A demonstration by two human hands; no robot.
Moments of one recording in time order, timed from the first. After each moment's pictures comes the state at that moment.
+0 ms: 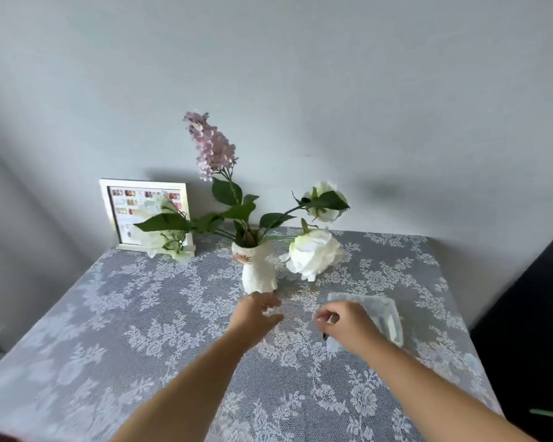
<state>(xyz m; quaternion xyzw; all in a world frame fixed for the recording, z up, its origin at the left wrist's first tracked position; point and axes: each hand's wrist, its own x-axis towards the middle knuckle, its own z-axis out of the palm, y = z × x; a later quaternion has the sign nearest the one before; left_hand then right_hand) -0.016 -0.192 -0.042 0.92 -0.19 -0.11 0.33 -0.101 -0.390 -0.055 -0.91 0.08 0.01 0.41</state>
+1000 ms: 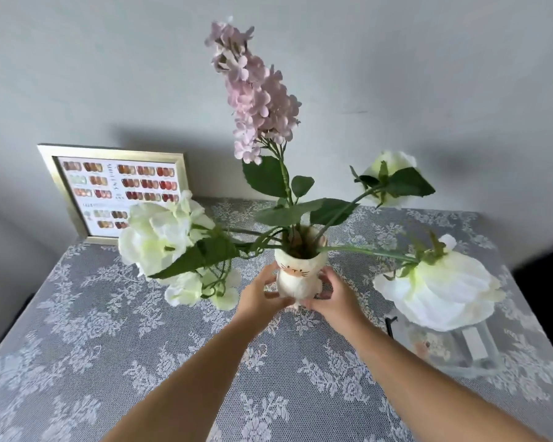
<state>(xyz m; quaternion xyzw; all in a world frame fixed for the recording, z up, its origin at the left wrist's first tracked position) 0.129 -0.147 -0.112 0.78 -0.09 -0.29 0.54 0.046 -0.301 -0.106 -0.79 0.24 0.00 0.56</state>
